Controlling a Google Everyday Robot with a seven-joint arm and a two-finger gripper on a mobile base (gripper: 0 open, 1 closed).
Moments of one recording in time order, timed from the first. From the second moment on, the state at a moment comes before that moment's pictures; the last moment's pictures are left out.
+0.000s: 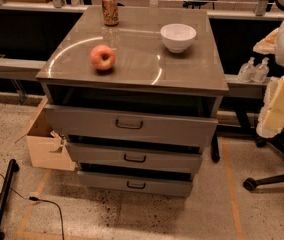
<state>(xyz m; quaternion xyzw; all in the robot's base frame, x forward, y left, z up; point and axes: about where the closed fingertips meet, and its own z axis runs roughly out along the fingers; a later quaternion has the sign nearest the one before) 0.438 -0.216 0.978 -0.60 0.78 -0.04 0.16</state>
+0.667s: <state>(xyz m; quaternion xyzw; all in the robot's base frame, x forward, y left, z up) 0.437 -0.207 0.929 -0.60 0.78 -0.02 0.18</state>
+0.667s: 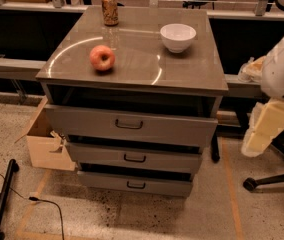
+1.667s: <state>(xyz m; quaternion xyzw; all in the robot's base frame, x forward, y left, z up) 0.422 -0.178 0.759 -0.63 0.74 0.04 0.20</state>
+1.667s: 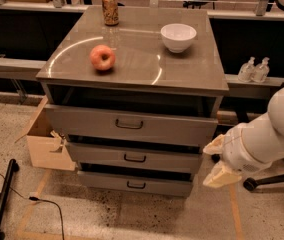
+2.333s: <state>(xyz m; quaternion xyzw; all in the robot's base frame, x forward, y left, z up) 0.395 -0.154 0.660 -0.66 0.73 0.07 0.19</state>
